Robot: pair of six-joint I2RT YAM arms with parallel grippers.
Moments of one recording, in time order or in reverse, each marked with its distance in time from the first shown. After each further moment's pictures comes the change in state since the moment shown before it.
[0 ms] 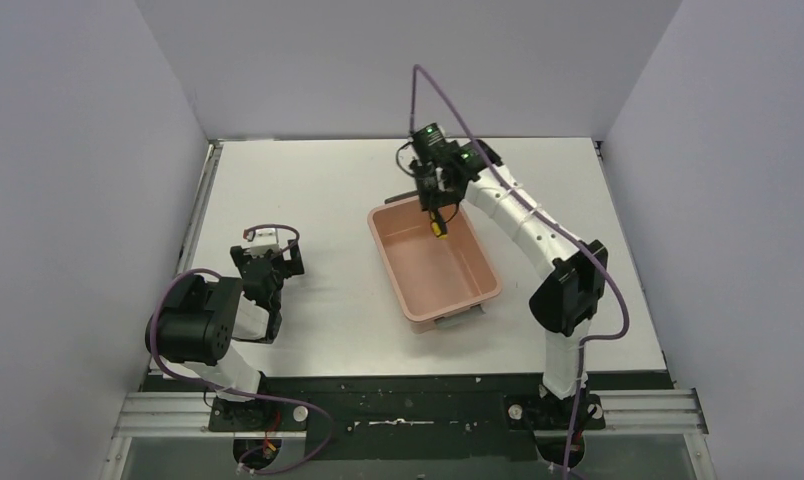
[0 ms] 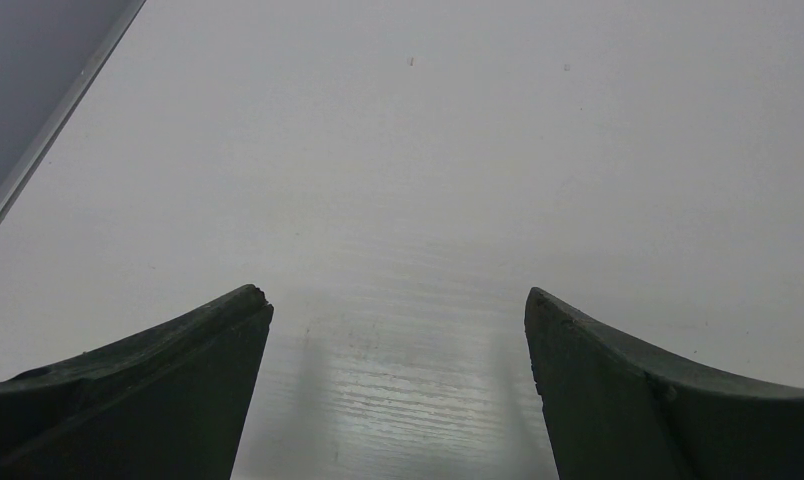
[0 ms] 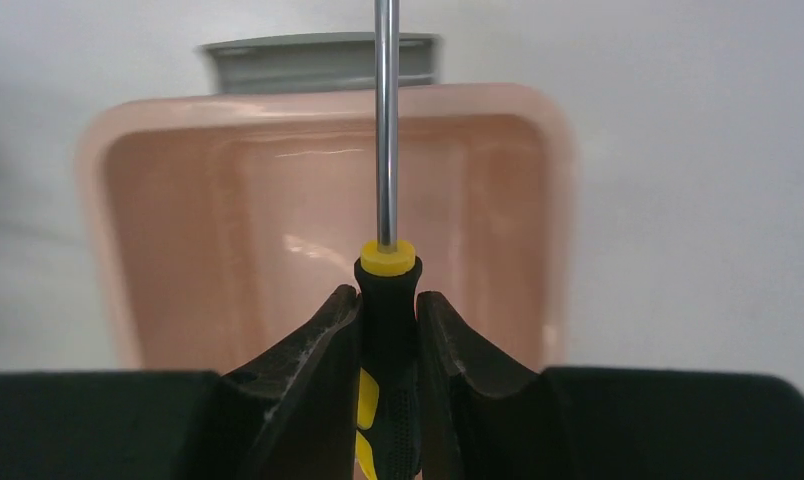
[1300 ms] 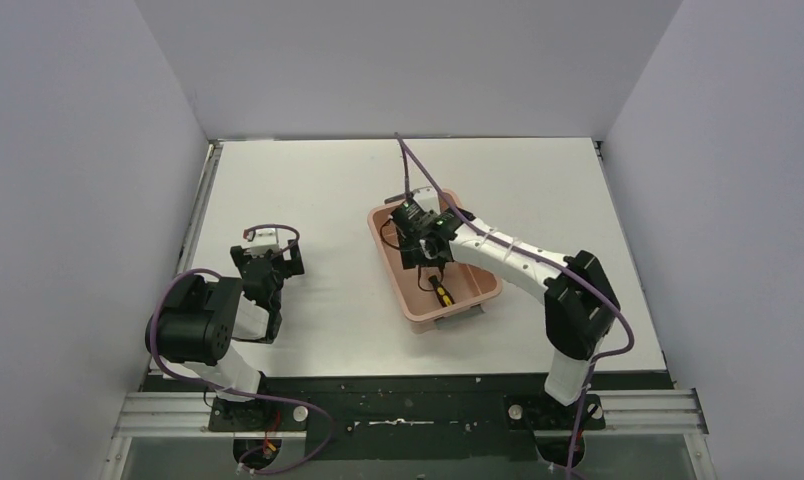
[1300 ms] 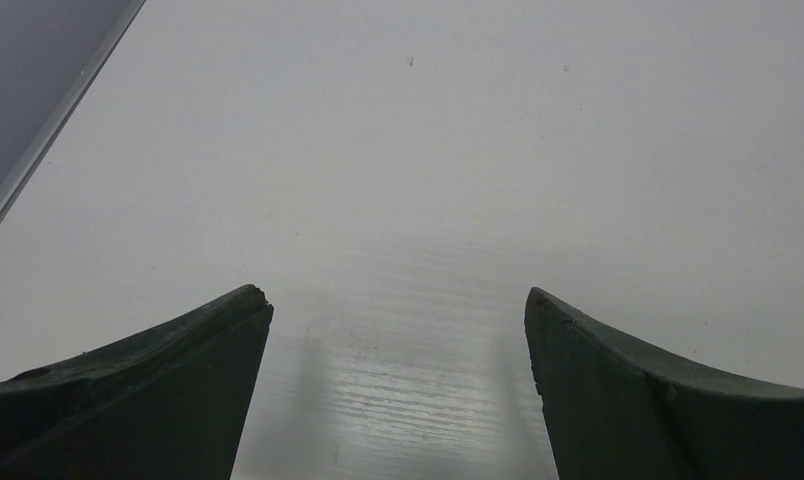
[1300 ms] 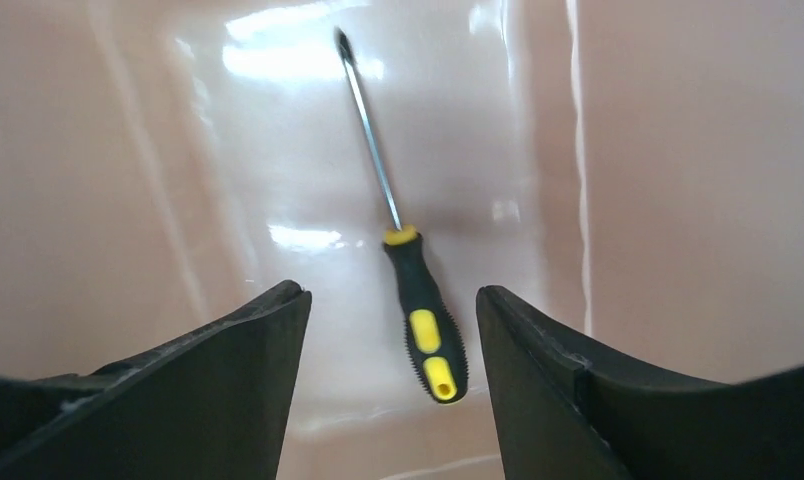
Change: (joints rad) left arm 0.000 0.000 0.000 0.000 0.001 0.000; right arm 0.266 -0.148 -0.631 0.334 0.153 0.293
